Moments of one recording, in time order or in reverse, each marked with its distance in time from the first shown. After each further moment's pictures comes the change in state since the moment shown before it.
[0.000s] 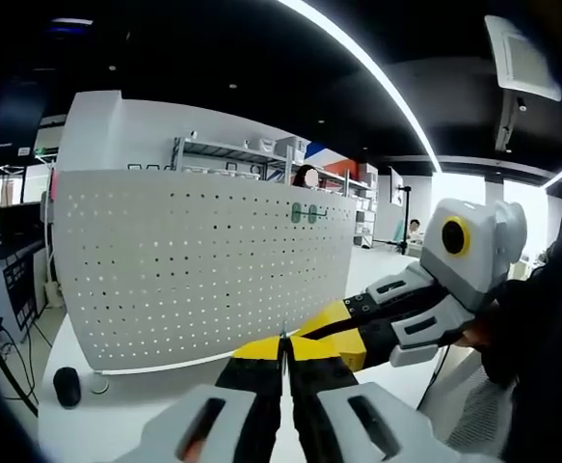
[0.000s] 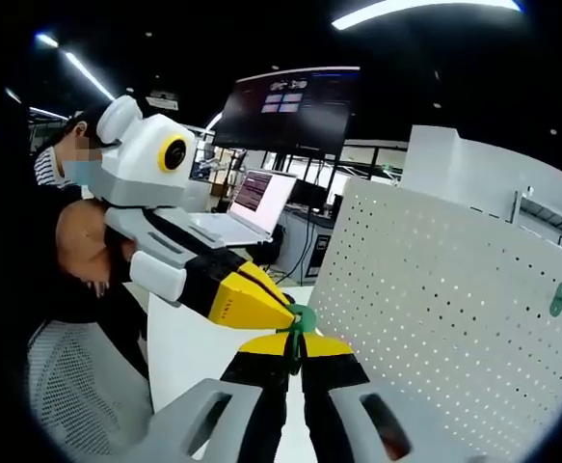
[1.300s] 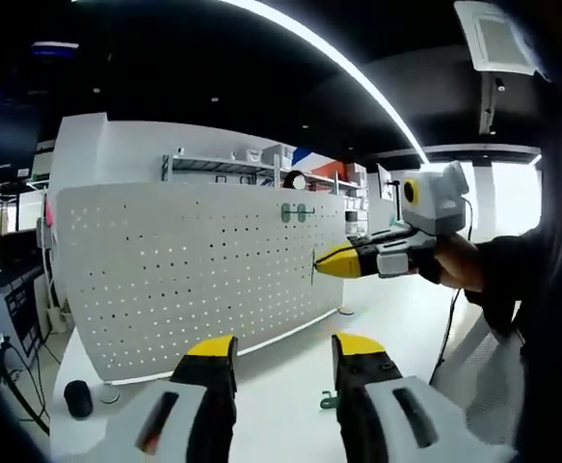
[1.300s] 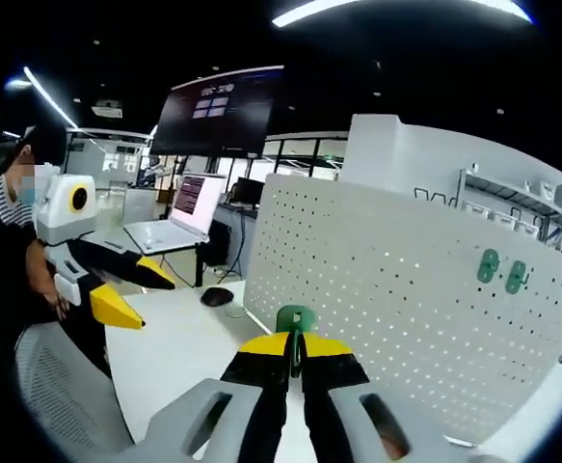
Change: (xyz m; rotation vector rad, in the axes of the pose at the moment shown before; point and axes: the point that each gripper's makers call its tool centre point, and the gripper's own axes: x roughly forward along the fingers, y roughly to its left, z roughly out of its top) left arm -0.018 -0.002 -0.017 0.098 -0.030 -0.010; right arm -0.057 -0.094 -0.015 0.105 0.027 -0.268
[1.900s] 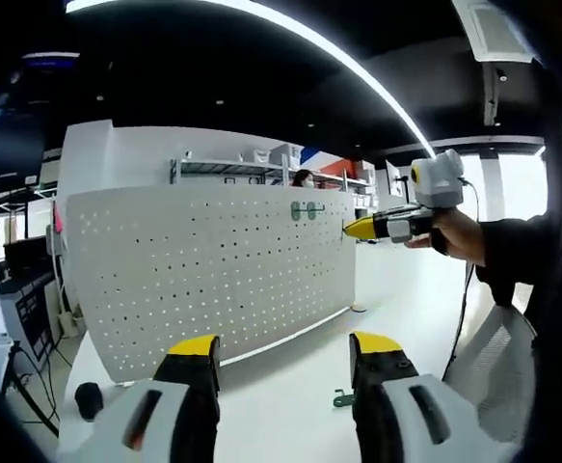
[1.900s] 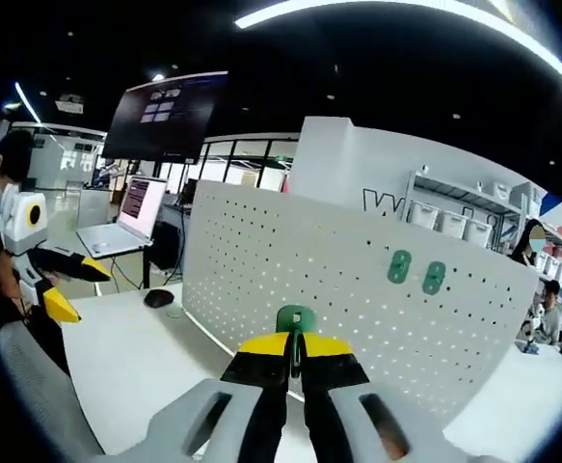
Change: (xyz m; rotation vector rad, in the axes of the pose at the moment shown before) left arm -0.002 0.007 -0.002 0.026 -0.008 0.046; right arm -0.033 -0.089 0.005 0.016 -0.004 -0.223
